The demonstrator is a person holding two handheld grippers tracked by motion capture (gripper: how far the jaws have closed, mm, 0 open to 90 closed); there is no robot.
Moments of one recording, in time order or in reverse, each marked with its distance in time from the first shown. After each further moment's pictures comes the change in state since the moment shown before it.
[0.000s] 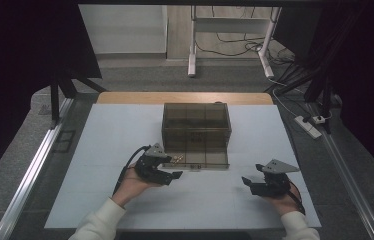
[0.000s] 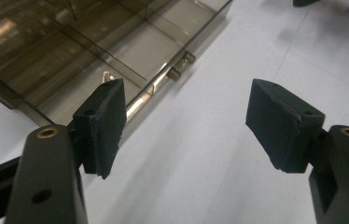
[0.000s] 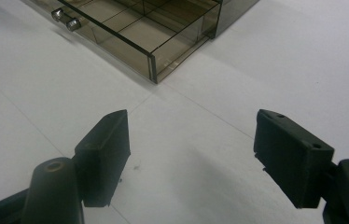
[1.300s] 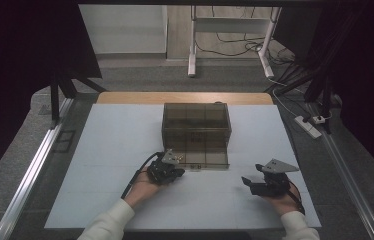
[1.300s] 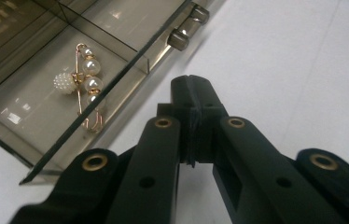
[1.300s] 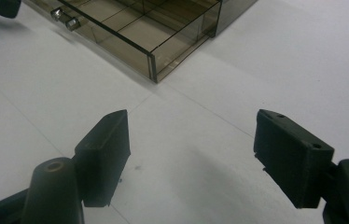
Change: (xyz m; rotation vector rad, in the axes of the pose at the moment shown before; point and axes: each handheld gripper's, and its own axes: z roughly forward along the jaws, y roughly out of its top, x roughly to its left) left arm 0.001 -0.007 0.048 0.094 0.045 0.066; right arm 0.000 0.000 0.001 0.004 0.000 0.012
